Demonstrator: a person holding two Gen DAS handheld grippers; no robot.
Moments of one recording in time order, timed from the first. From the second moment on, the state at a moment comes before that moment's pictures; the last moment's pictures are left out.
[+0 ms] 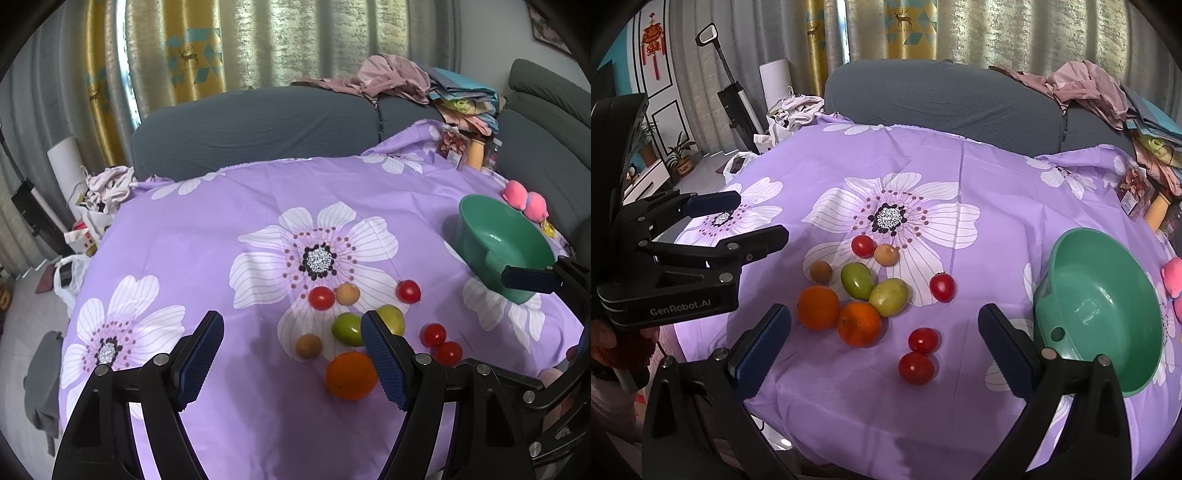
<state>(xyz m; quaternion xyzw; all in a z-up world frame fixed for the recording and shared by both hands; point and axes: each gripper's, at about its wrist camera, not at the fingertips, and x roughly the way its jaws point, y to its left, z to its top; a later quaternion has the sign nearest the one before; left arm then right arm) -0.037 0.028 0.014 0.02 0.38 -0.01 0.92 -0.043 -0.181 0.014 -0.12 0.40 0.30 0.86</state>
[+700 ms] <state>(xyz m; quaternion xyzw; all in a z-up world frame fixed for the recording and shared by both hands) -0.034 0.034 -0.027 -0.12 0.45 -0.16 0.87 -0.036 -0.218 -0.035 -0.06 0.47 0.33 0.82</state>
